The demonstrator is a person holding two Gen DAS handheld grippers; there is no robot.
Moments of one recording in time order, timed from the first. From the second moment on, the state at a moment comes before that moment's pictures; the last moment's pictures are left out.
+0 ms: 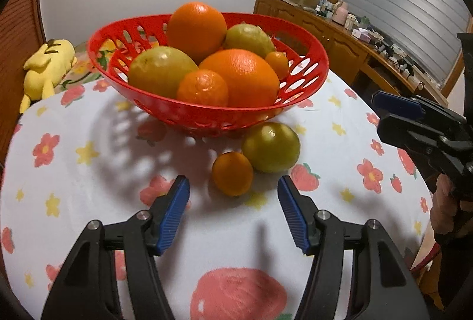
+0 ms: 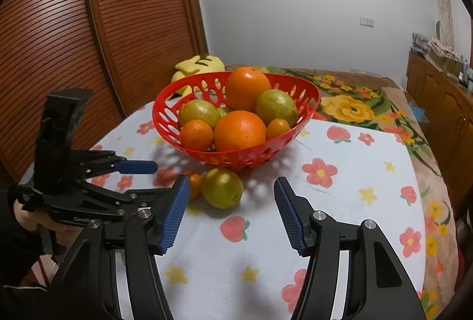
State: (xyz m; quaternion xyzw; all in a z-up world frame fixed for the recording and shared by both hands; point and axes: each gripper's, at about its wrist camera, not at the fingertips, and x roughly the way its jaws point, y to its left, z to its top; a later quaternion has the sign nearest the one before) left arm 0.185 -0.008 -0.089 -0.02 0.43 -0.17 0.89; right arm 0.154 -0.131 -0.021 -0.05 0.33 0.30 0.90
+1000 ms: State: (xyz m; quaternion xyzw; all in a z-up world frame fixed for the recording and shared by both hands) left arm 0.165 0.023 -0.083 -0.03 0.41 -0.15 0.90; right arm 0.201 -0.101 -0.069 -0.05 0.38 0.30 0.87
